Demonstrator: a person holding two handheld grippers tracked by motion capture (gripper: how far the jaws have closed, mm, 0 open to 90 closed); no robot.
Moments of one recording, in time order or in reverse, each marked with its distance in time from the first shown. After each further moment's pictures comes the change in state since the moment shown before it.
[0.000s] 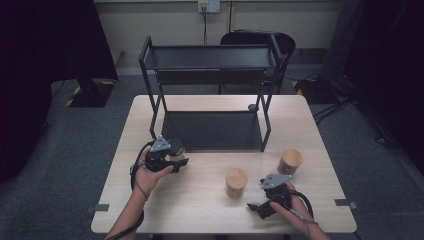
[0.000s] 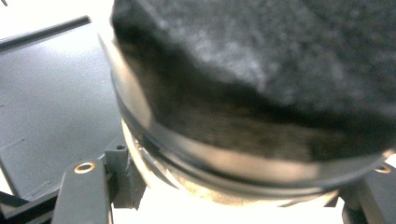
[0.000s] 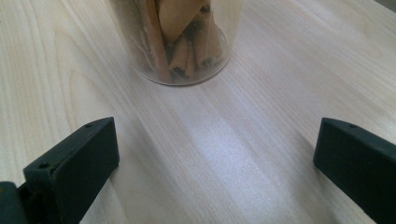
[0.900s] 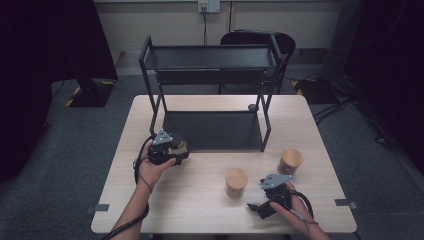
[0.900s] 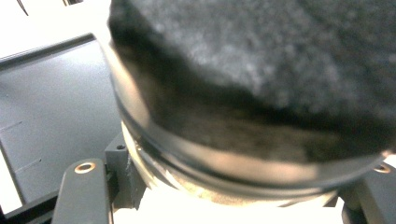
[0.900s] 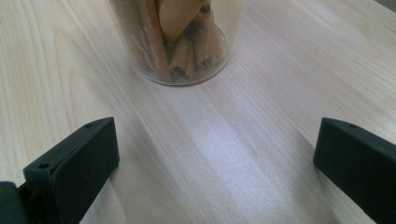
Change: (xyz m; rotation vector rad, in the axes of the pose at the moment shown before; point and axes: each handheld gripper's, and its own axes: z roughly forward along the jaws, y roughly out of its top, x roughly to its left) left arm 0.010 0.013 0.012 -0.017 0.034 -0.023; right arm 0.000 0.000 0.000 0.000 0.000 0.001
